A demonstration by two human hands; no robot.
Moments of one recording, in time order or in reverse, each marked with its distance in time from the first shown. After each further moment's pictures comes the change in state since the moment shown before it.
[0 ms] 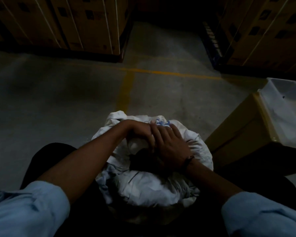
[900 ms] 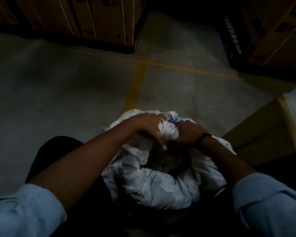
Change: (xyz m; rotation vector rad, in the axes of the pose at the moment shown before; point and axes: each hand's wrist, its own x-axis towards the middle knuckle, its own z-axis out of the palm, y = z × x) left_hand -0.007 -0.006 -0.004 0.215 0.511 -0.499; right_hand 0.062 0.047 0.000 0.255 -0.492 0.218
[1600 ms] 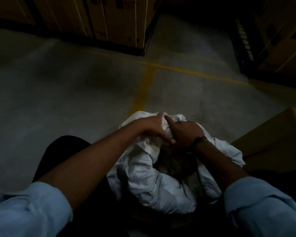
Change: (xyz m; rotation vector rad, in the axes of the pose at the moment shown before) left_hand 0.004 -0.029 -0.013 -0.146 -0.038 0.461; right_hand 0.015 -0.041 -0.005 -0.279 0.083 -0.176
